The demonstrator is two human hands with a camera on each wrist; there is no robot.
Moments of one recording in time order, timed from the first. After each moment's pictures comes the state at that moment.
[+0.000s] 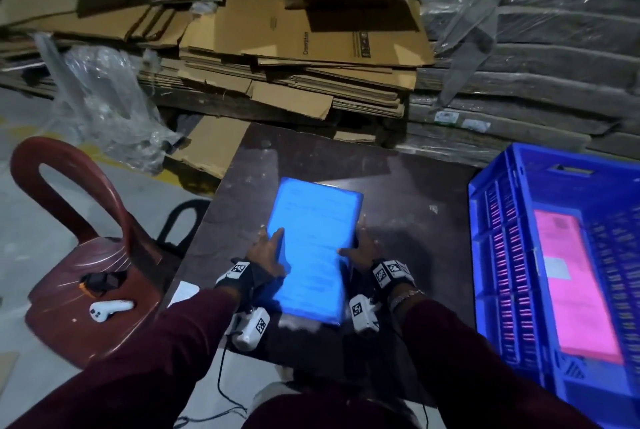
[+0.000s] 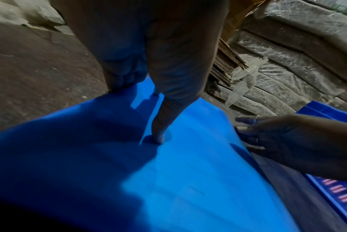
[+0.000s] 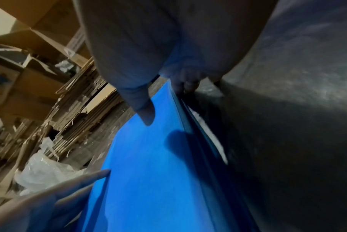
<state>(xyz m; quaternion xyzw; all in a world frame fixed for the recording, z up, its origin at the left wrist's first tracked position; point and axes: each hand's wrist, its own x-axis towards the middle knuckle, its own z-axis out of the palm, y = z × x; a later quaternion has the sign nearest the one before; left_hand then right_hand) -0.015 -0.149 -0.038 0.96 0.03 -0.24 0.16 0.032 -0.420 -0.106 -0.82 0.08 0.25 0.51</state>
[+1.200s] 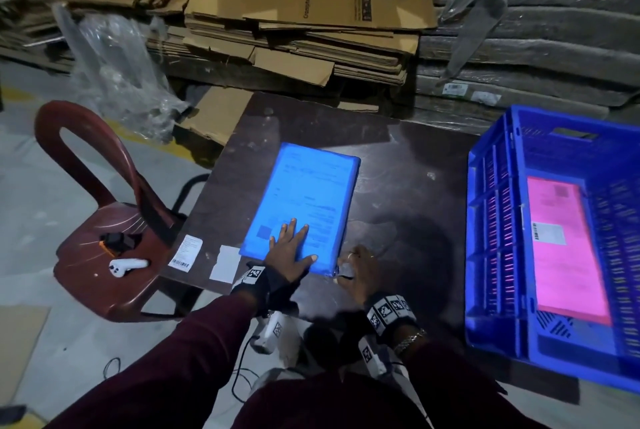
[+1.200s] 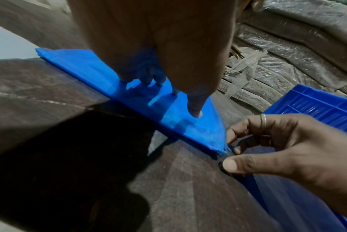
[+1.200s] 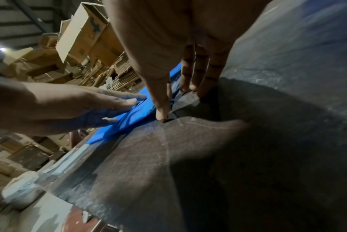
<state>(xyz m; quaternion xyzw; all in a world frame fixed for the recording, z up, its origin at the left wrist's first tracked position) -0.115 -0.213 -0.051 0.94 0.01 -0.19 0.29 -0.131 -0.427 -0.057 -0.93 -0.08 0.11 0.33</state>
